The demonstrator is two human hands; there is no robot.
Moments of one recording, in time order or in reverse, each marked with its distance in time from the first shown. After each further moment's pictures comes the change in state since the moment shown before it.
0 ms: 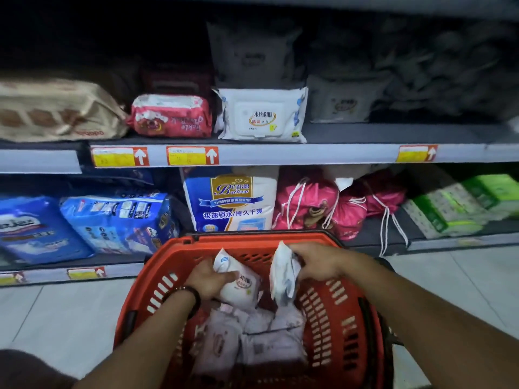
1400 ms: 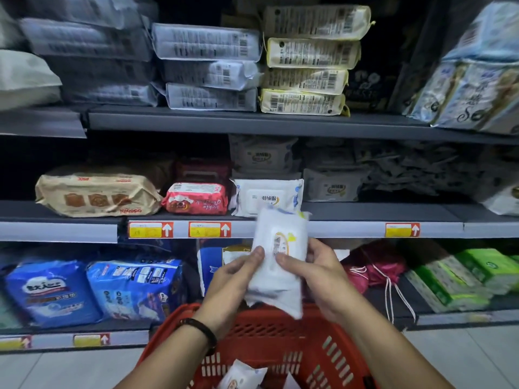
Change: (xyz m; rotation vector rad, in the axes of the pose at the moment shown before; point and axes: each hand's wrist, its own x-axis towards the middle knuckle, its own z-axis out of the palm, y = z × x) left_hand -0.114 0.151 -0.023 -0.702 -0.120 0.435; right_hand -0.082 -0.139 -0.068 1.124 0.623 -0.304
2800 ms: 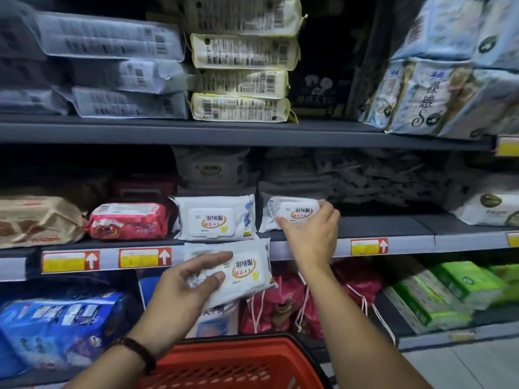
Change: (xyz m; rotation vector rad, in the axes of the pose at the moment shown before) left_hand 0.056 0.002 0.030 0.479 0.050 0.407; right_hand 0.146 -0.012 -0.101 -0.852 0.860 -0.301
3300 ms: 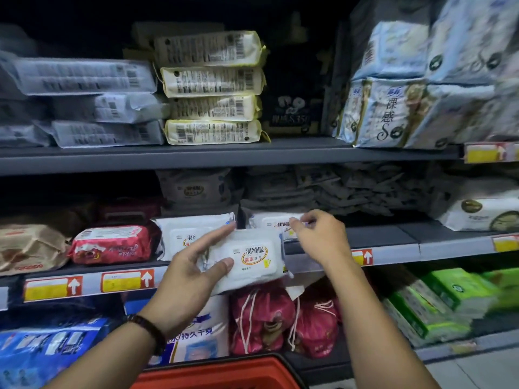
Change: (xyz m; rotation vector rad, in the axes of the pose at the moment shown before) left_hand 0.032 0.048 0.041 -0.049 -0.081 0.141; right_hand 0.051 0.015 -0.069 0.029 -0.399 -0.007
